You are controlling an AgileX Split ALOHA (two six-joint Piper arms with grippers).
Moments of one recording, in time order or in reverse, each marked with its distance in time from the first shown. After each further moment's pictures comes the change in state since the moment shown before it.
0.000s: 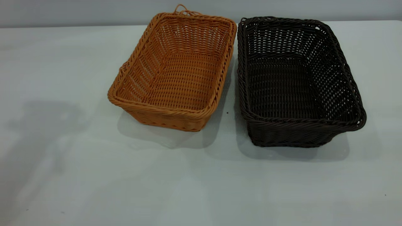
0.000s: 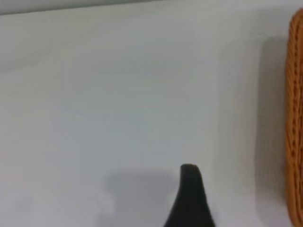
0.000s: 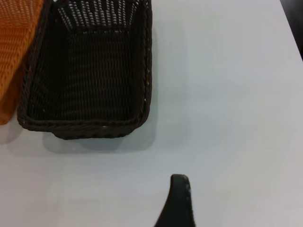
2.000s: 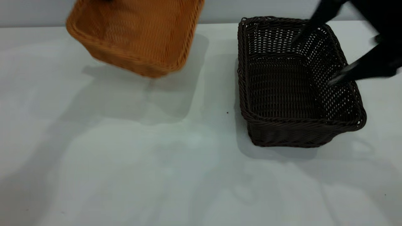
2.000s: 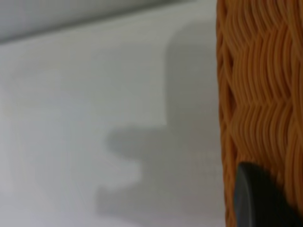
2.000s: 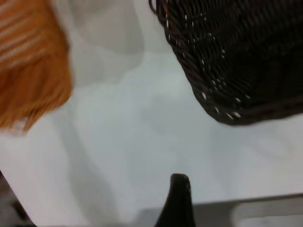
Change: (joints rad) left arm -0.106 0.652 -0.593 -0.025 0.005 0.023; right arm 0.214 1.493 -0.269 0.978 -0.535 -0.082
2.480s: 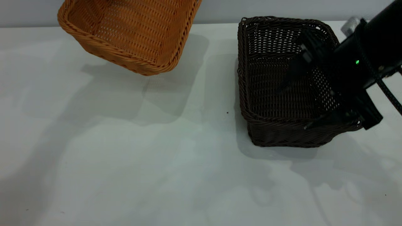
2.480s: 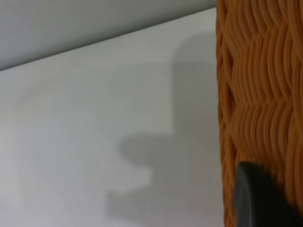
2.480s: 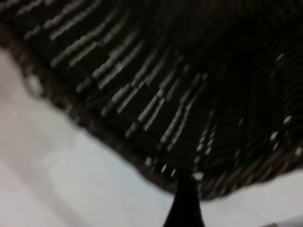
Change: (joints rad) left arm 0.003 -0.014 0.000 0.001 -0.004 0.074; right arm 0.019 0.295 -0.004 0.251 -0.118 0.000
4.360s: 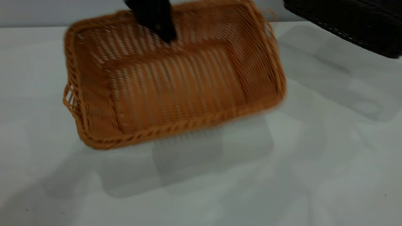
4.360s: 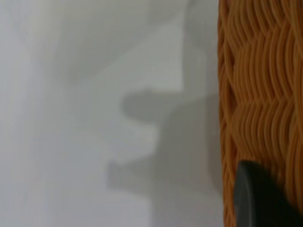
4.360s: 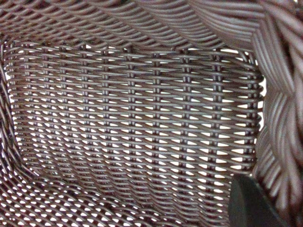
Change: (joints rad) left arm -0.210 0.032 0.000 -0.416 0.367 1.120; right arm -0.705 -0.031 -0.349 -0.155 0.162 -0.603
